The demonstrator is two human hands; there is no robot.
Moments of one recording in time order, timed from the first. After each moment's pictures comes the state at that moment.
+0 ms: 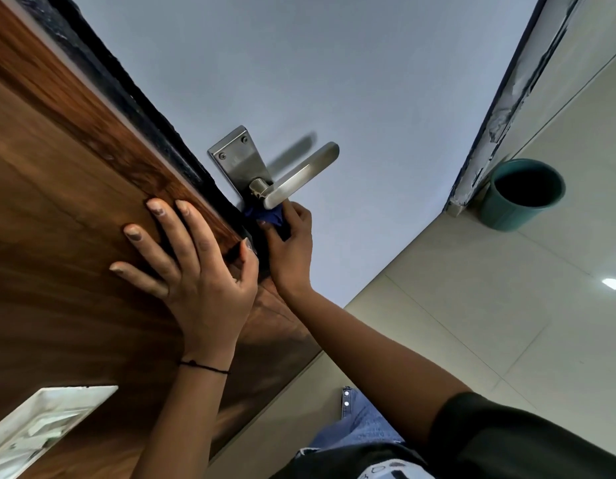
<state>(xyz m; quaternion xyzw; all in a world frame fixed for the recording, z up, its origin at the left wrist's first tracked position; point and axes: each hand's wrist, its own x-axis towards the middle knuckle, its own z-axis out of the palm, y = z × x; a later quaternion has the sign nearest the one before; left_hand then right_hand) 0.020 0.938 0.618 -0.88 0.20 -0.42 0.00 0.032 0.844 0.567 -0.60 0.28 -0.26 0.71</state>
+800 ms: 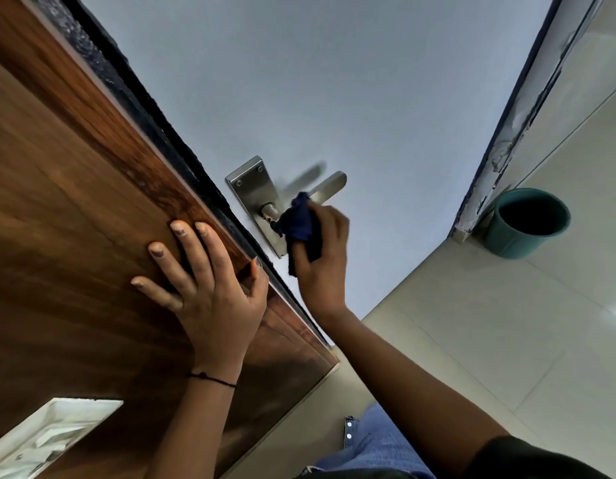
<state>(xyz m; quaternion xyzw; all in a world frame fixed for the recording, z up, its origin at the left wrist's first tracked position) 0.026 0.934 0.612 -0.87 0.20 -0.45 0.03 0.000 0.813 0.581 -0.70 0.20 -0.39 0.56</state>
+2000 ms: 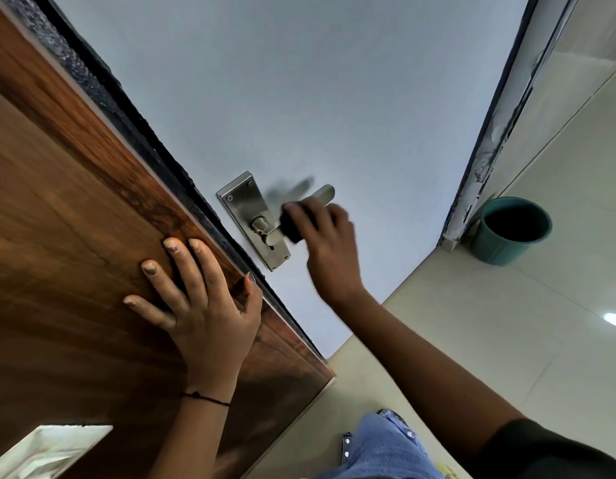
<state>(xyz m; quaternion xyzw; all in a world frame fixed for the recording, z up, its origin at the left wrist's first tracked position) 0.026 0.935 0.612 -0.87 0.20 -0.45 0.04 0.007 0.770 0.593 -0.88 0.14 -0.40 0.22</state>
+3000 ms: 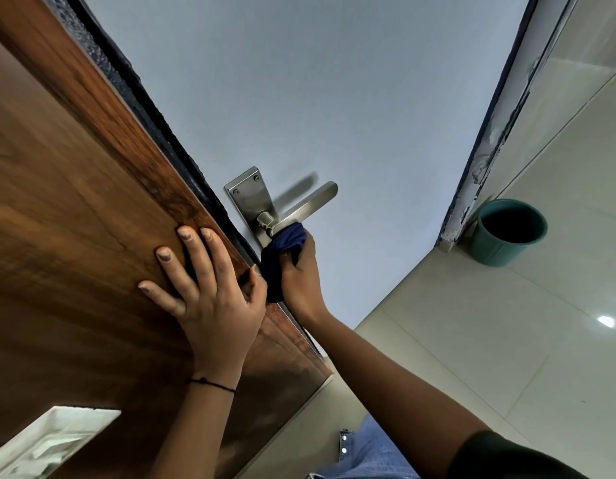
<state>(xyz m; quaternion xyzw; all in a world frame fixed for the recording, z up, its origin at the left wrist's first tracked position) 0.023 0.936 0.616 -0.87 0.20 -0.45 0.03 0.007 0.830 0.595 -0.62 0.26 -0.18 0.71</state>
